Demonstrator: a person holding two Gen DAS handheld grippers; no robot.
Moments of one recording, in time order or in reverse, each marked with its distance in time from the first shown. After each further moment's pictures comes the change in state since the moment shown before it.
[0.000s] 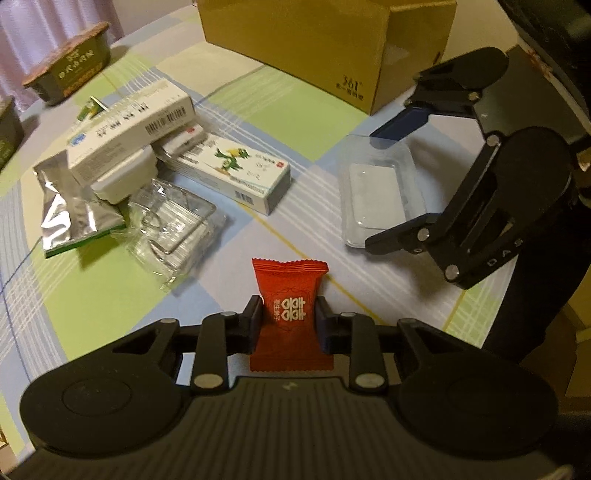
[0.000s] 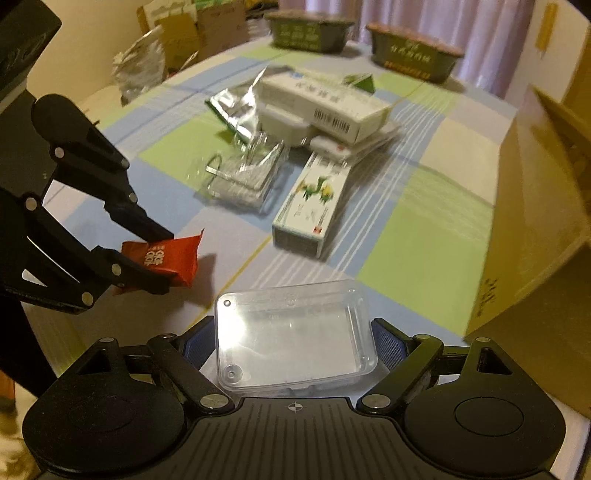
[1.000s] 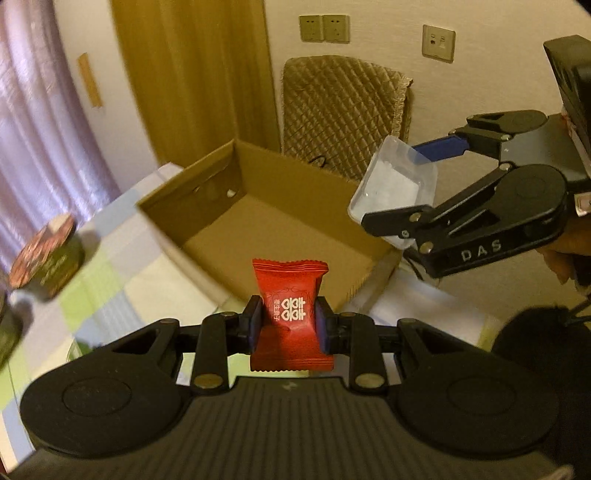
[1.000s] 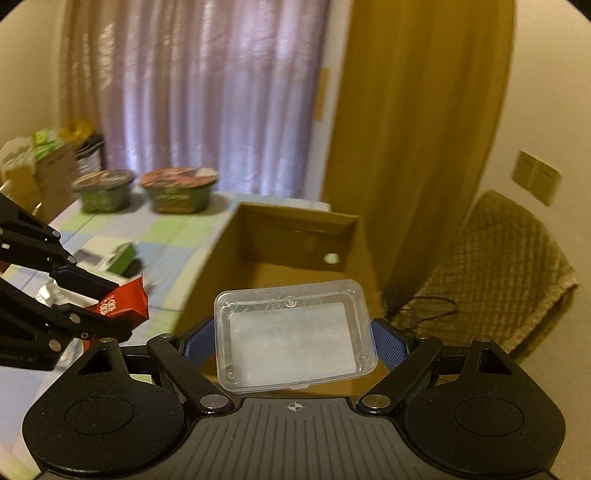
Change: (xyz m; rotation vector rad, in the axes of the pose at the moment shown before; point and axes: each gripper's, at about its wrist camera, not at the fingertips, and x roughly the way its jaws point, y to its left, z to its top) left arm -0.060 -0.083 0.222 0.111 -0.298 0.007; right arm -0.194 -0.159 -0.001 0.324 -0.337 -0.434
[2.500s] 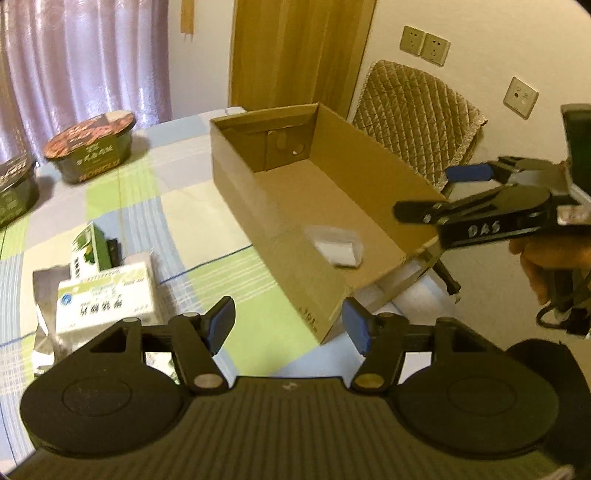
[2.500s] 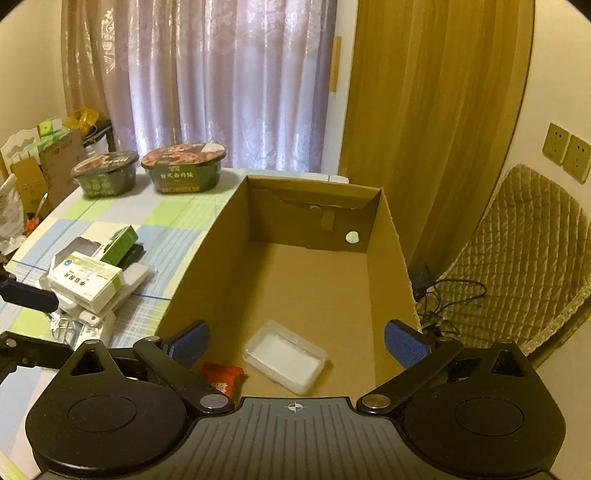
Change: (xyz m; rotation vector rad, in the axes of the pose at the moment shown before) left arm -0.019 0.043 -0.073 -0.389 0.022 0.053; right arm 0.051 0.004 0.002 0.001 0.075 0.084
